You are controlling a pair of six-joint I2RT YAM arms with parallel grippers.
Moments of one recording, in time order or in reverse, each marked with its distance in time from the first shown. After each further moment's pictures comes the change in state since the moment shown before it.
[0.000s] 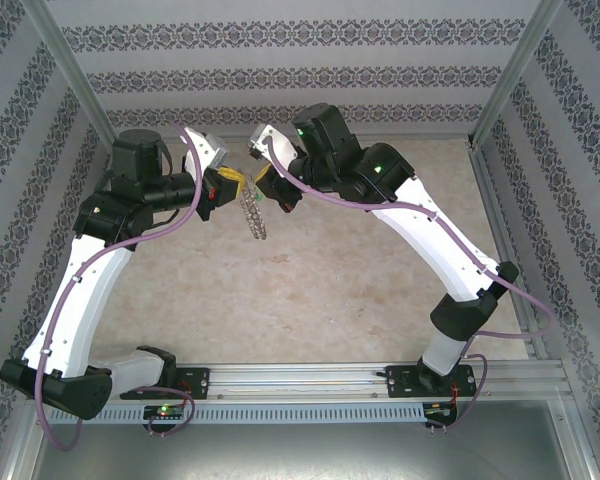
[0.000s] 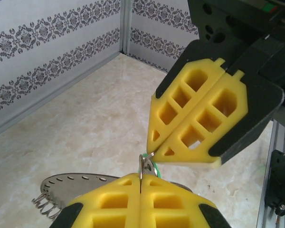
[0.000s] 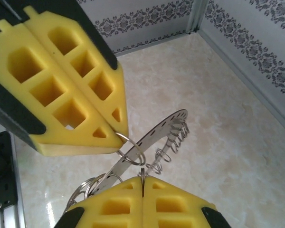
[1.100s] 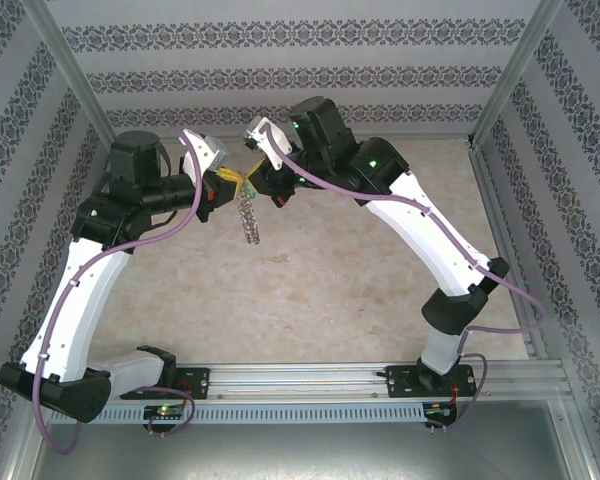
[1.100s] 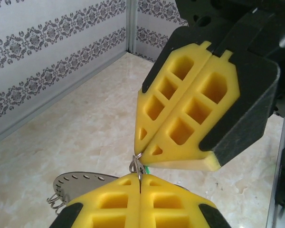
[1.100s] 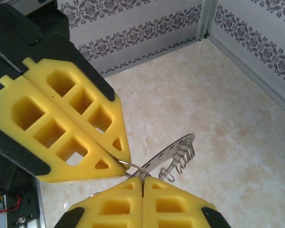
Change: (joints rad) left arm -0.006 -0.016 0.001 -0.014 -0.042 0.027; right arm -0.008 0.065 0.097 -0.012 -0.048 0.087
